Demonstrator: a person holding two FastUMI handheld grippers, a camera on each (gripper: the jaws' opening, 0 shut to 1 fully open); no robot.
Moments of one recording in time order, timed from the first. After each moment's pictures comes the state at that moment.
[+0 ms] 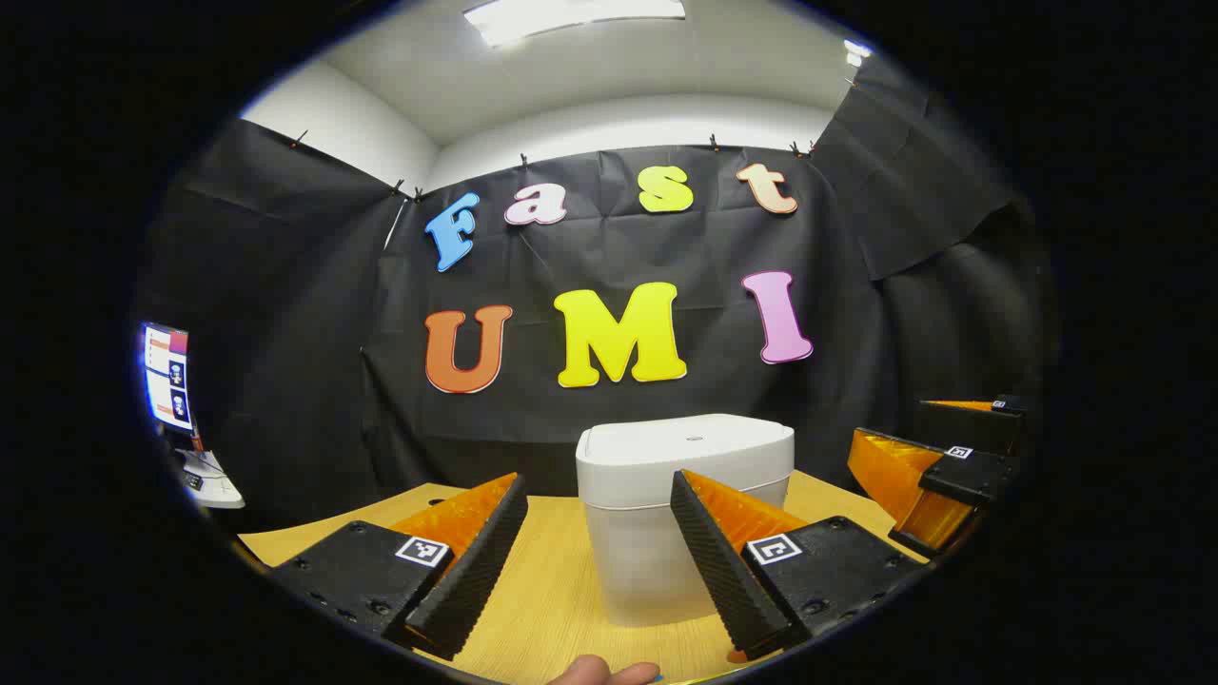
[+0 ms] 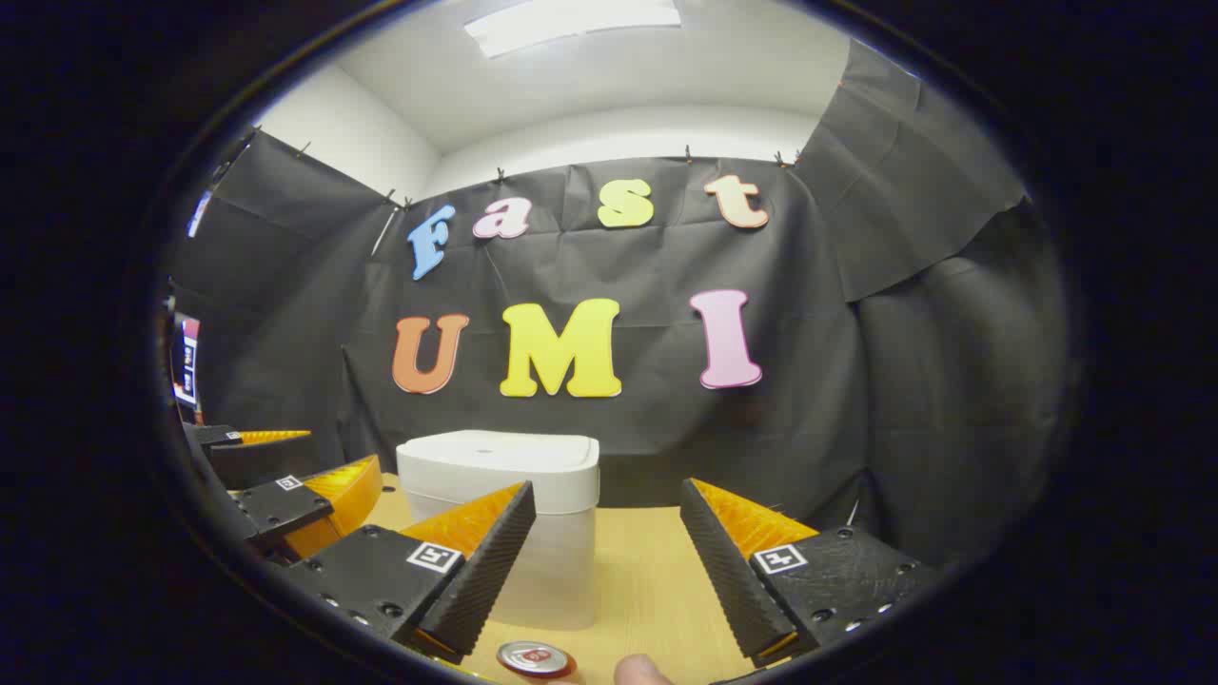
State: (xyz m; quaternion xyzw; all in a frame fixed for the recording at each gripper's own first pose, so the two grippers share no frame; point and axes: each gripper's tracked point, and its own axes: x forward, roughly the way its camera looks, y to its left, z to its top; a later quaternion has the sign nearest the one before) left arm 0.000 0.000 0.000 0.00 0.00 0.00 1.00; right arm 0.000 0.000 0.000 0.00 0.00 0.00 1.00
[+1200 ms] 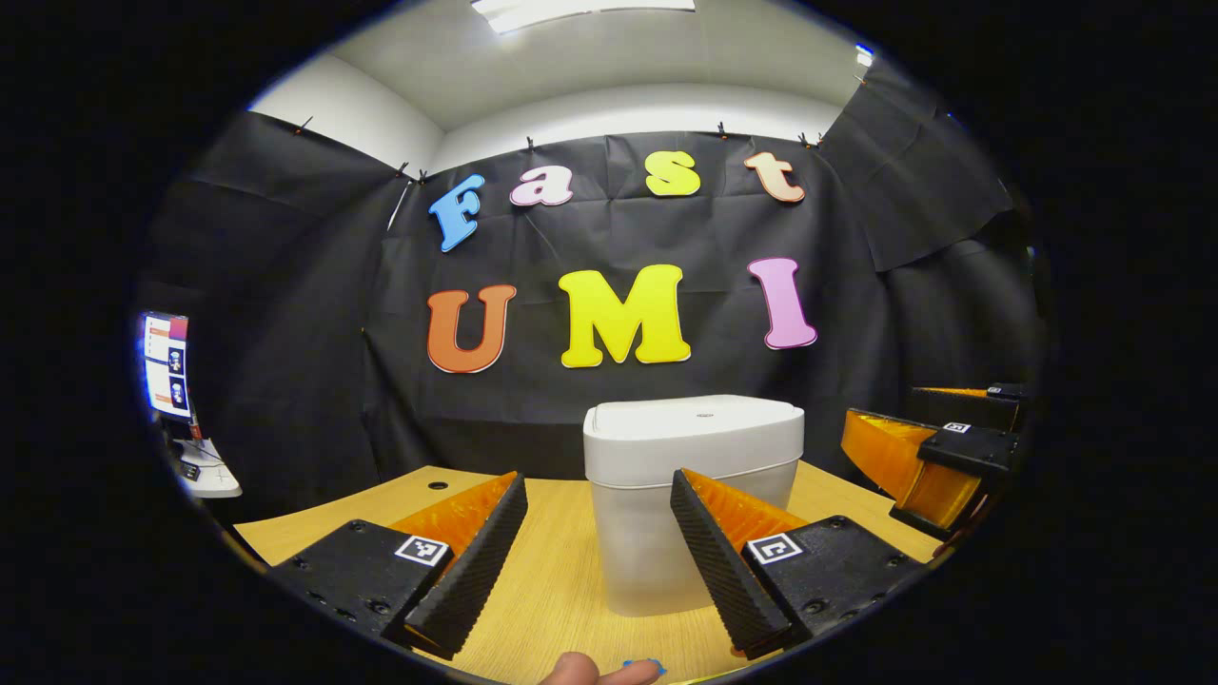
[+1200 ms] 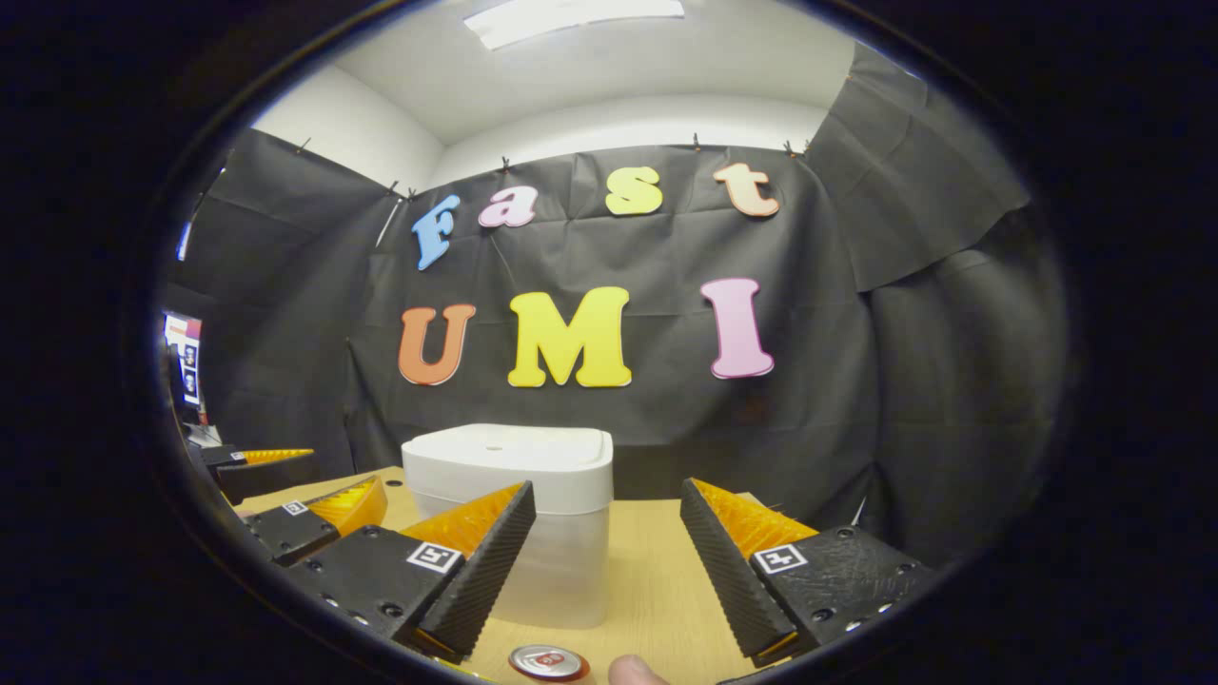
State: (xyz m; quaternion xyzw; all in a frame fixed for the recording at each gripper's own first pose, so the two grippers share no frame) left arm 0.002 0.008 -0.019 -0.01 0.03 0.00 1.00; right arm 0.015 0.018 0.007 0.00 0.02 0.01 1.00
